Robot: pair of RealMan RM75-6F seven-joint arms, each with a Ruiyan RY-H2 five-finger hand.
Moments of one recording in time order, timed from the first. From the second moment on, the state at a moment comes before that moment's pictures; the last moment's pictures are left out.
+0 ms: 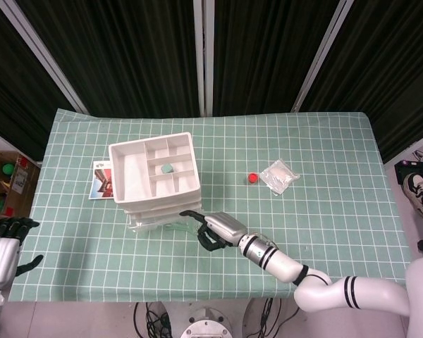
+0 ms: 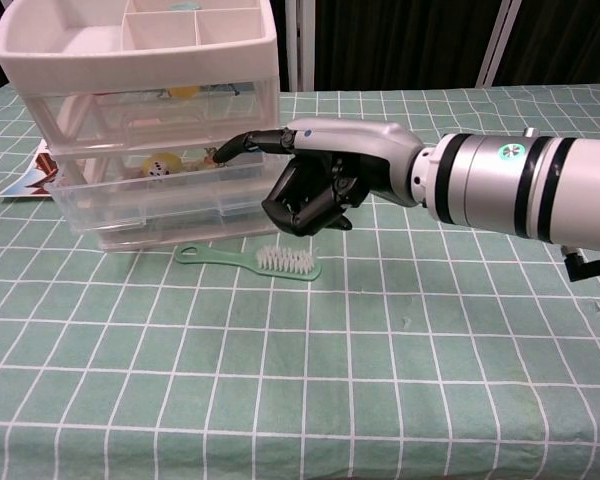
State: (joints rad) left arm -0.04 -1.14 -0.03 -1.59 1.55 1.56 0.16; right arm 0.86 -1.56 0.23 -1.66 -1.21 0.67 0.25
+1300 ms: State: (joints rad) left arm -0.04 -1.15 -0.02 -1.57 1.55 1.56 0.15; right arm 0.78 -1.42 0.11 -1.84 -1.26 0.70 0.22
